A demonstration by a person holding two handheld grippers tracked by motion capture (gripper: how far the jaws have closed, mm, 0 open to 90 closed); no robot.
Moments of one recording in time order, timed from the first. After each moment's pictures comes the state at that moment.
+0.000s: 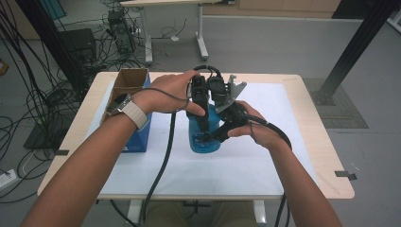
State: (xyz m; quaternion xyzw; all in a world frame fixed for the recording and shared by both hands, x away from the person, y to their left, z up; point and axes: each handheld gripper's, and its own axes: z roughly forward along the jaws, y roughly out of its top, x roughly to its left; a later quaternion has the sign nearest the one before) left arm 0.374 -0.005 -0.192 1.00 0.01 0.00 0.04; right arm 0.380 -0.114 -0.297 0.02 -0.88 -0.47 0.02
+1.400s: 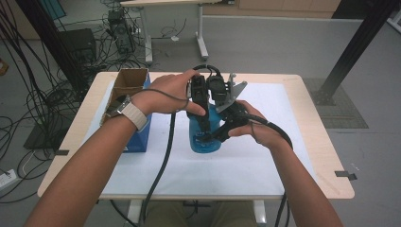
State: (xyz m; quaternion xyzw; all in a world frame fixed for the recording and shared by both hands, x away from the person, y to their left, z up) left arm 0.373 -0.004 -0.190 1.00 0.02 0.00 0.05; right arm 0.379 -0.115 -0.294 0.03 -0.88 -0.47 0.02
